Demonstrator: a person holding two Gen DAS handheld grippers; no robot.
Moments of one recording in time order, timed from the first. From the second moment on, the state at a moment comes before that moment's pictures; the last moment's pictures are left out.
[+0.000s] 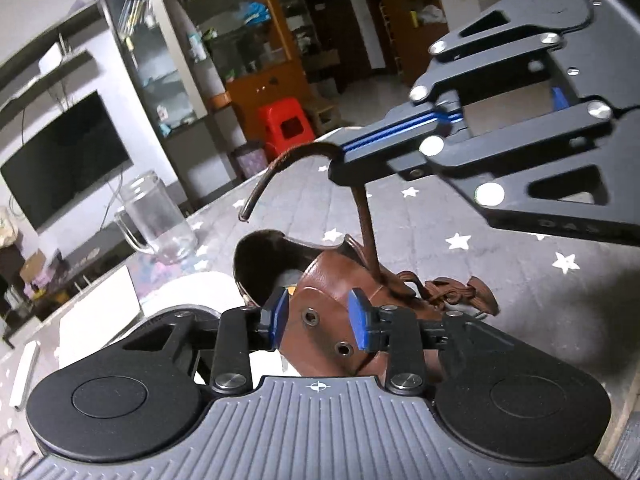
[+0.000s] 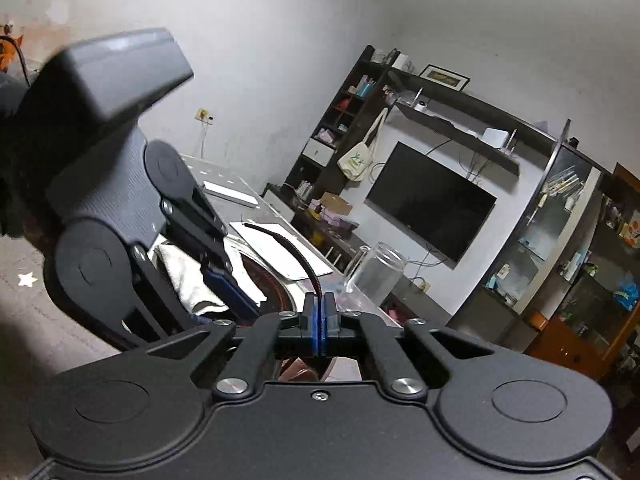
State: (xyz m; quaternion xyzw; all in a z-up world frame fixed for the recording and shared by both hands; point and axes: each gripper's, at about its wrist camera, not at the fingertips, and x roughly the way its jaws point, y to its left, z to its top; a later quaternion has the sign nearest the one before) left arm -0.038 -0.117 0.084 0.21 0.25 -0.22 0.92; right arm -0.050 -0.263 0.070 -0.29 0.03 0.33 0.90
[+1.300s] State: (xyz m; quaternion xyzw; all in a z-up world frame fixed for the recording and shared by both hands) left arm -0.050 -0.061 0.070 0.18 0.21 -0.22 0.94; right arm -0.054 -0.208 -0.013 -0.57 -0.03 0.29 0.77
